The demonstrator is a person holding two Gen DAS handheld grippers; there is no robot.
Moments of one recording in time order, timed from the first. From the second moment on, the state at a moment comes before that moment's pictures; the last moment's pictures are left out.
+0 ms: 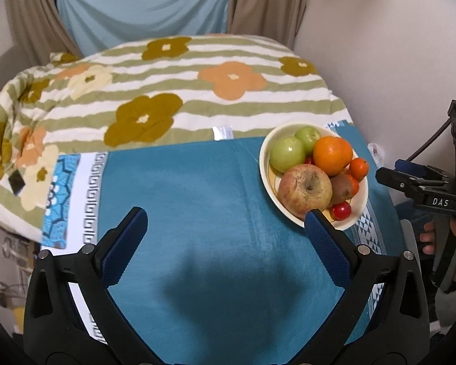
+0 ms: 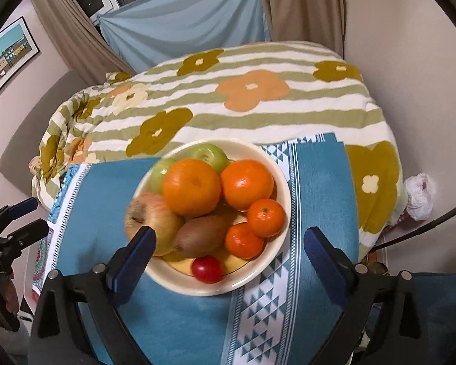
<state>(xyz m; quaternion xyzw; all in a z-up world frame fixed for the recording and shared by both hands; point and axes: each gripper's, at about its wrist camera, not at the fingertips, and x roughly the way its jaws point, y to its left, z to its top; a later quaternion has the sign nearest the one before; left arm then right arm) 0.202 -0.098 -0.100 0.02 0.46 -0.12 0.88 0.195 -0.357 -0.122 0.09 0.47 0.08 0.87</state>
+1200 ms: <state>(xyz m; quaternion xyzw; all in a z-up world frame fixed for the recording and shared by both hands) 0.048 0.012 0.010 0.02 0.30 -0.05 0.95 0.054 -0.223 -0.010 0.03 0.37 -0.02 0.93</state>
